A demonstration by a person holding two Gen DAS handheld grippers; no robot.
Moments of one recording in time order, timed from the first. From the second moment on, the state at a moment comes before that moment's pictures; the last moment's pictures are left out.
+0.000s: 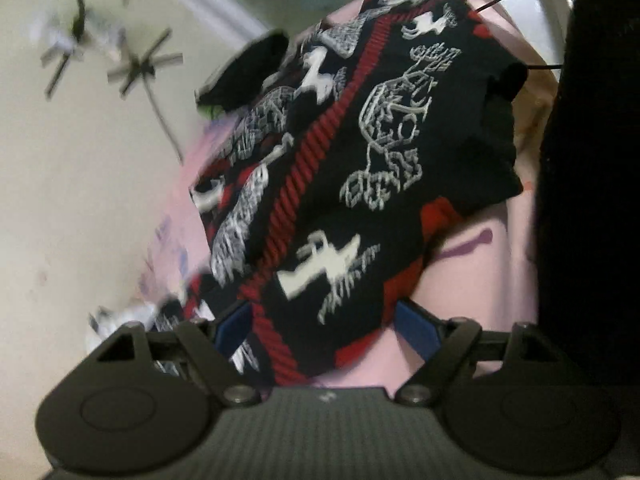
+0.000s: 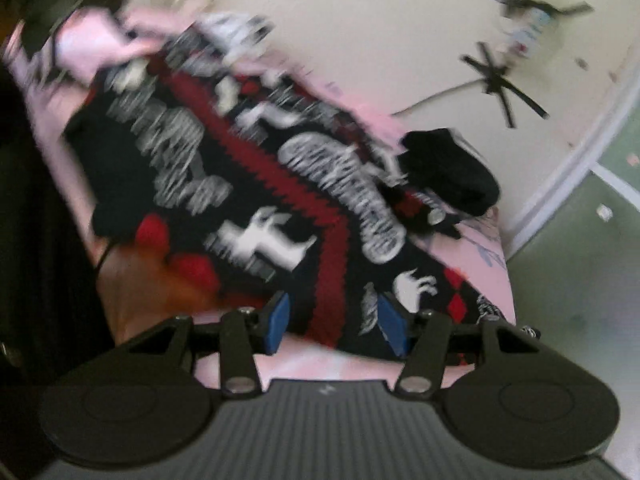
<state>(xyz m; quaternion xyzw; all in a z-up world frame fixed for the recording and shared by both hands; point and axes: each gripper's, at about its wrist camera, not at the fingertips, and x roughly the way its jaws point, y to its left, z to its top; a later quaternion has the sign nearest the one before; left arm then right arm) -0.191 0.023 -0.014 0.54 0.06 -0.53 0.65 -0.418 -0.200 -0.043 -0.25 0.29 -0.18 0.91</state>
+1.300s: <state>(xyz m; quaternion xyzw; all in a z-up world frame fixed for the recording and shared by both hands) -0.158 0.008 0.124 0.12 0.07 -0.48 0.87 -0.379 -0.210 -0.045 -0.30 0.18 -0.22 0.91</state>
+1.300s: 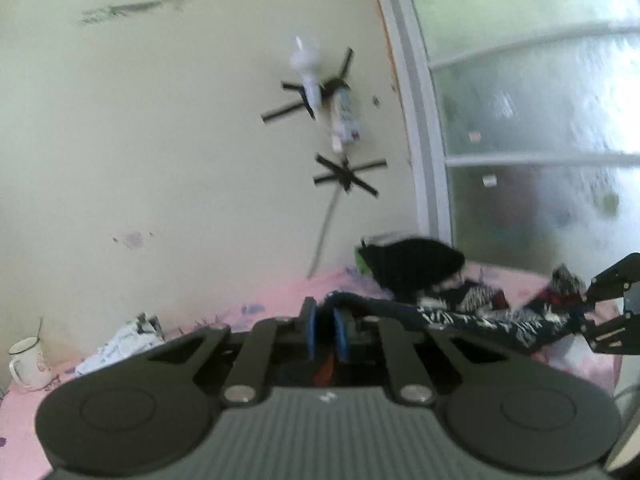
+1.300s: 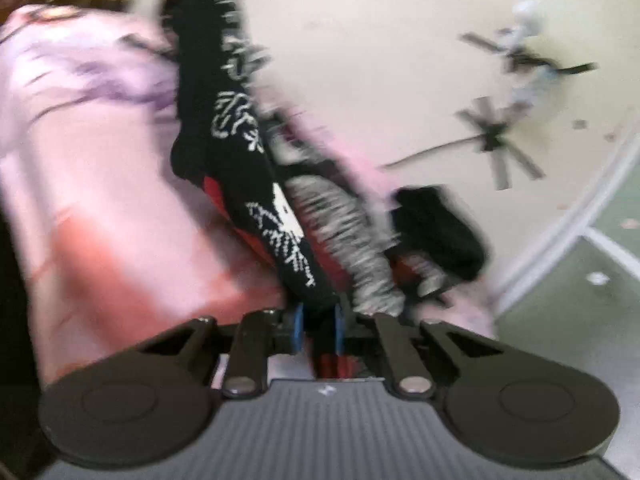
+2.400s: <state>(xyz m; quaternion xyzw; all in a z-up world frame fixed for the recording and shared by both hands) 0.043 -0.114 0.209 0.13 0.09 -0.30 0.94 -0.251 -0.270 0.196 -0.15 -0.04 -0.23 0.96</state>
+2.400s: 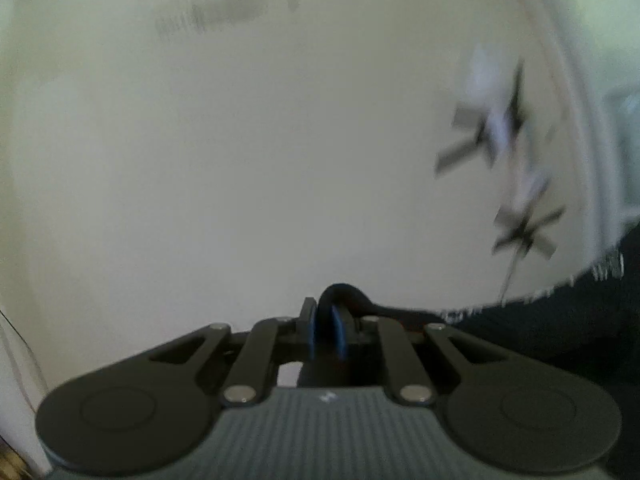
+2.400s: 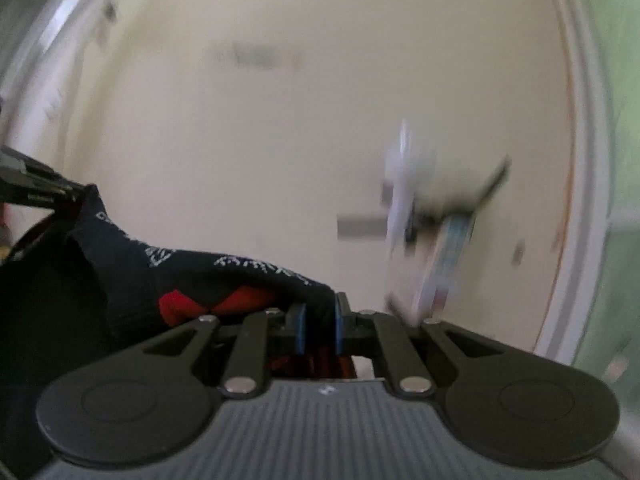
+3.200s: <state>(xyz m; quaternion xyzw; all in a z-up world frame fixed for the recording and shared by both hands) 0.015 -0.016 0.022 0.16 0.31 -0.33 0.88 -0.259 -0.332 0.011 -0.04 0.21 -0.24 0.95</state>
